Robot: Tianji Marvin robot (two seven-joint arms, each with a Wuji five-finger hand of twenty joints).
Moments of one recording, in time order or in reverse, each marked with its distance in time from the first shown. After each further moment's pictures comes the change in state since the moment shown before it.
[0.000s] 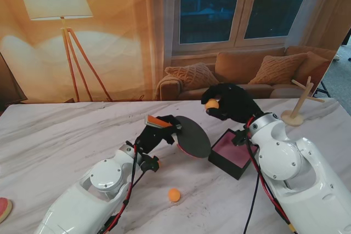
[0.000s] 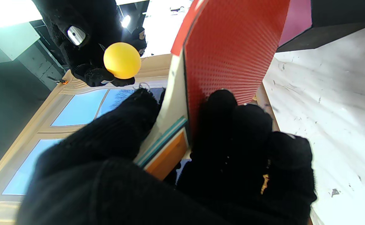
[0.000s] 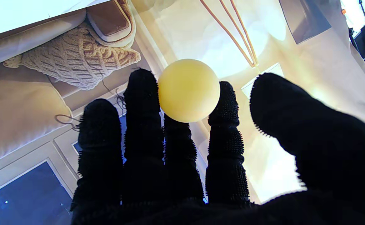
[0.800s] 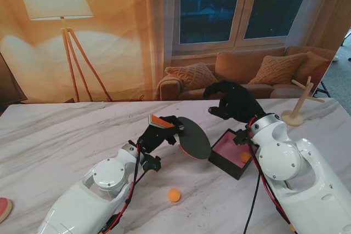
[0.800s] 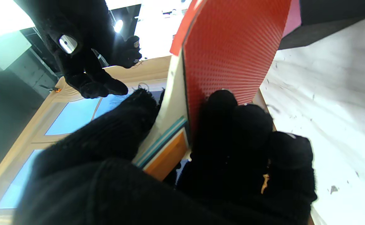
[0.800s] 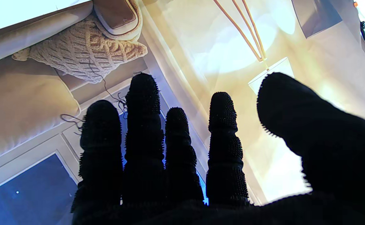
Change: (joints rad) left arm -0.011 -0.009 0.006 0.008 0.056 0.019 0.005; right arm -0.004 -0.004 0.007 0.018 -0.014 -0.002 -0.035; left_hand -0.018 -0.001 0.023 -0.002 0.001 0.000 0.012 0.002 0.002 0.003 0.009 0.000 0.015 0.000 0.001 0.000 0.015 0.004 0.001 0.000; right_hand -0.033 0.000 -0.016 0.002 -0.122 0.002 -0.067 0.011 -0.122 -0.006 -0.030 -0.032 -0.055 -0.002 -0.033 0.000 -0.069 -0.002 -0.045 0.002
